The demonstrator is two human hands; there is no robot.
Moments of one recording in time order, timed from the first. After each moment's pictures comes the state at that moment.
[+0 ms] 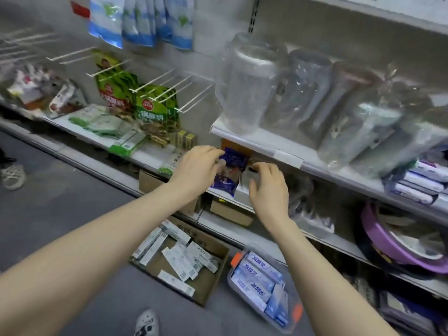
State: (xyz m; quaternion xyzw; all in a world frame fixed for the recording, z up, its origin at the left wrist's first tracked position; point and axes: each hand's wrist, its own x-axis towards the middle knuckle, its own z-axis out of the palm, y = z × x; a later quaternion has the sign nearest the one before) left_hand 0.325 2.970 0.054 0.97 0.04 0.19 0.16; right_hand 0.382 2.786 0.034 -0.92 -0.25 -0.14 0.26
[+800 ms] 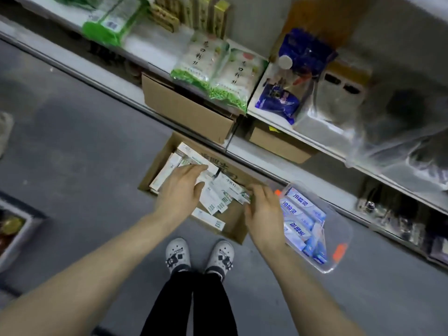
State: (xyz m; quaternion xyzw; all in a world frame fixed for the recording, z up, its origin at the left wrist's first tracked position) left_hand 0.264 3.091 -0.286 0.93 0.19 -0.03 0.30; right_hand 0.323 2.894 -0.294 -0.95 -0.18 0.12 0.21
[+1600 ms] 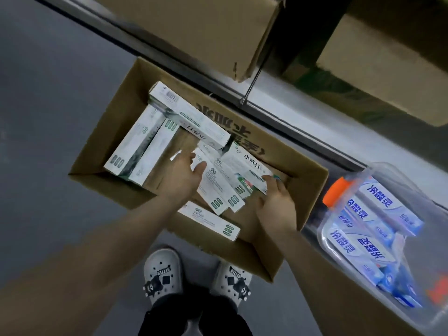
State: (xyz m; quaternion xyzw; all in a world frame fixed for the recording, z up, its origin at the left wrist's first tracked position) left_hand 0.324 3.093 -0.689 0.78 0.41 -0.16 0.44; right_hand 0.378 2.884 -0.690 -0.94 -0.11 0.28 0.14
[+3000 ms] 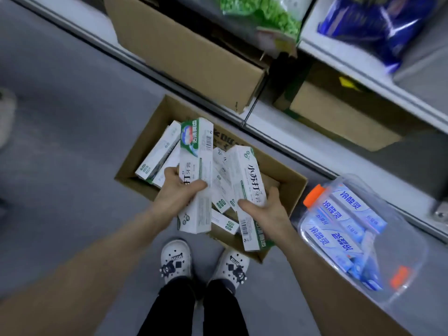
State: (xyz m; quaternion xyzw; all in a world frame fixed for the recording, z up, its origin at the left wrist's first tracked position) left_hand 0.292 3.113 -0.540 0.58 0.50 -0.18 0.62; right_hand 0.382 2.904 -0.552 -0.82 0.10 0.47 0.32
